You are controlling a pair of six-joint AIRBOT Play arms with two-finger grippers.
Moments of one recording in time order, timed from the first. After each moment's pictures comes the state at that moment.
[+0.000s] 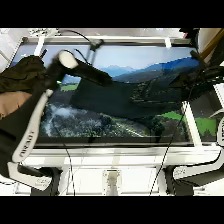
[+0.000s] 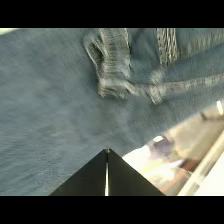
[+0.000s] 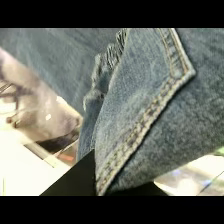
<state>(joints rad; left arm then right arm) -0.49 -1.63 1.70 0.99 -1.09 -1.21 -0.37 -1.58 1.63 -0.80 1.63 1.16</state>
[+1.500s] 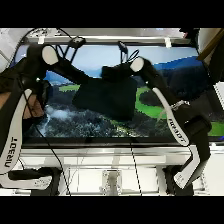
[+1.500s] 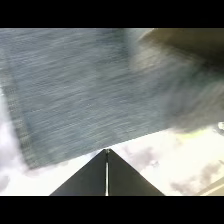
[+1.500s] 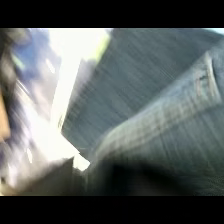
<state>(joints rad) -0.32 -1.45 1.70 1.41 -1.32 -1.33 0.46 -1.84 1.87 -0.97 0.85 1.63</state>
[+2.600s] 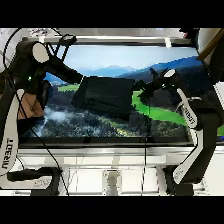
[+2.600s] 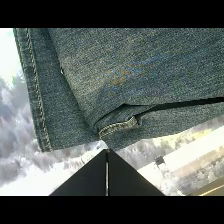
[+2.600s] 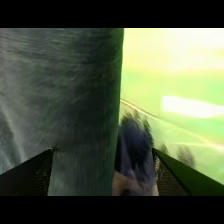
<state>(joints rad) -0.27 -1.43 1.70 1.43 -1.36 -1.35 0.01 -1.99 1.62 -0.72 1.20 1.43</state>
